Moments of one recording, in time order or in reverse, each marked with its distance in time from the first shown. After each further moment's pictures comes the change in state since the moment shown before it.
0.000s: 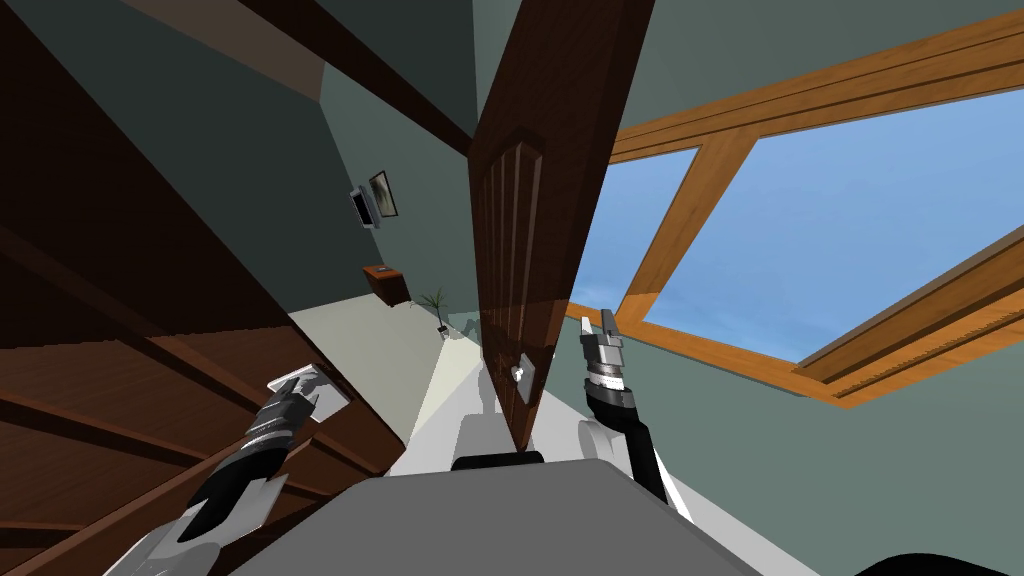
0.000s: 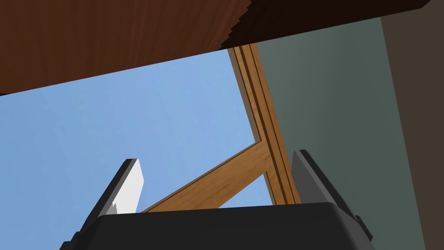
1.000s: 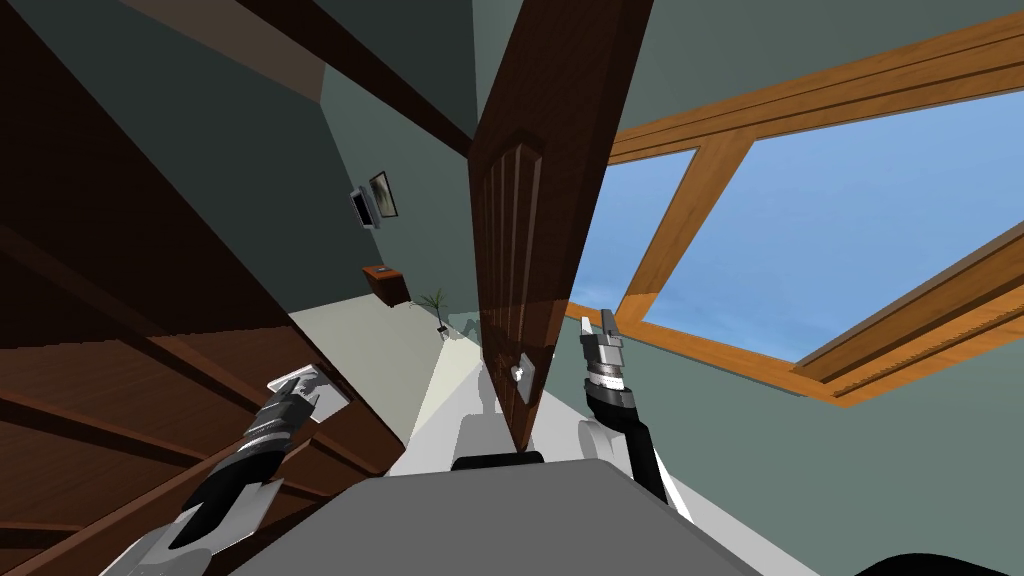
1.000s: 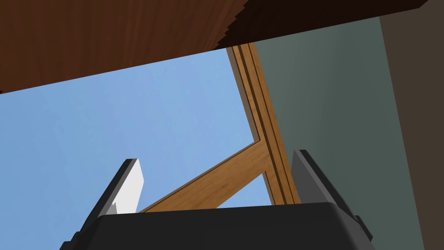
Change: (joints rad) arm 0.009 0.017 -0.020 0.016 -0.003 -0.026 0.024
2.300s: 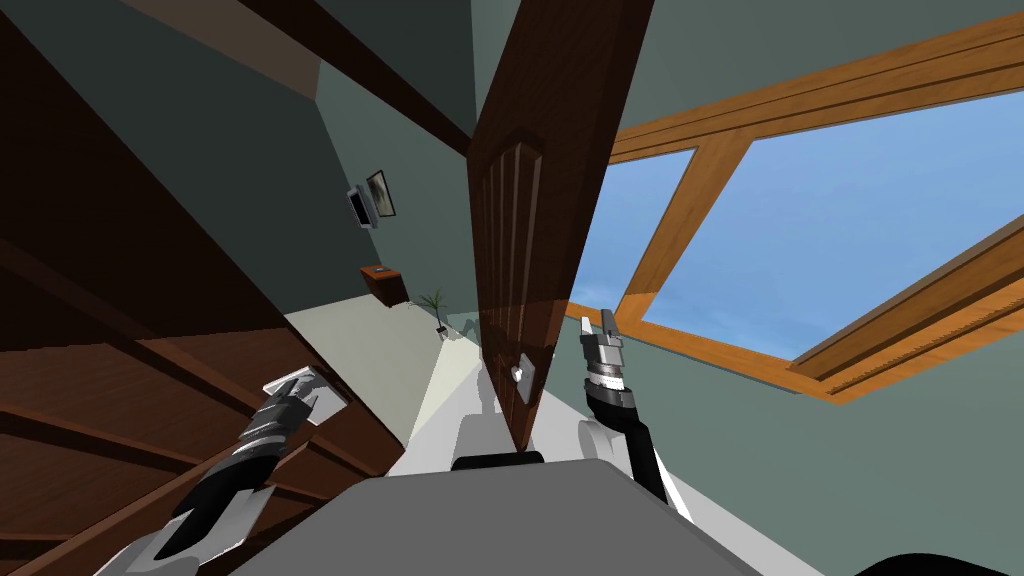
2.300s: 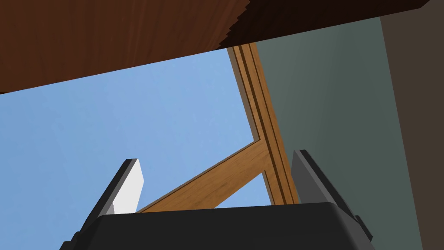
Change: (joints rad) arm 0.007 0.024 -0.017 0.032 -0.002 -0.037 0.026
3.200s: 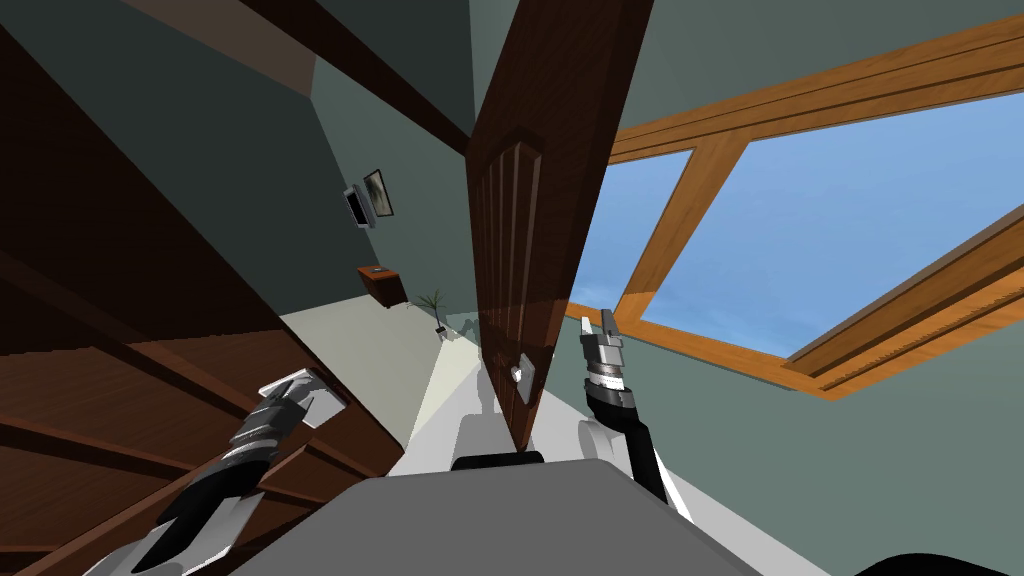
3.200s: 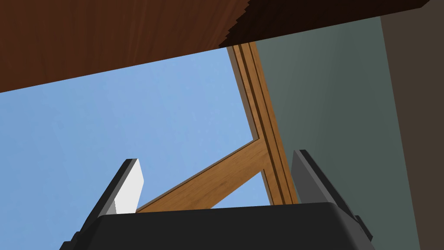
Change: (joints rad) arm -0.017 0.056 -0.031 0.103 0.025 -0.068 0.013
